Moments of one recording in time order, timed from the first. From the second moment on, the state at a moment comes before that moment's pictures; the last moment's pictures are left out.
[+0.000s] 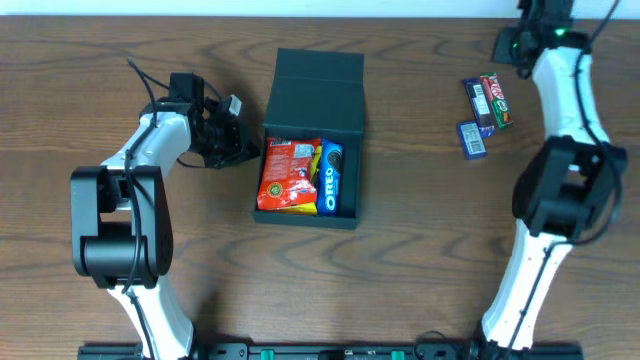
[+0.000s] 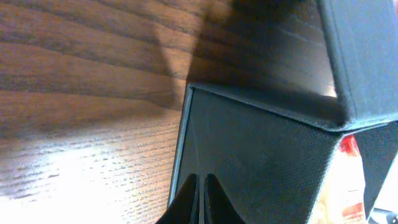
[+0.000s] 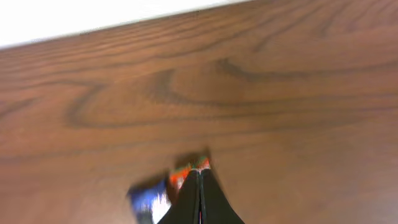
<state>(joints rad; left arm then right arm) -0.01 2.01 1.30 -0.66 0.65 -0.22 -0.17 2.40 2.14 -0.65 0.03 0.08</state>
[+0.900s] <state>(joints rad) -0.01 2.01 1.30 -0.67 0.65 -0.25 -0.26 2.48 2.14 -0.83 -0.10 -0.16</state>
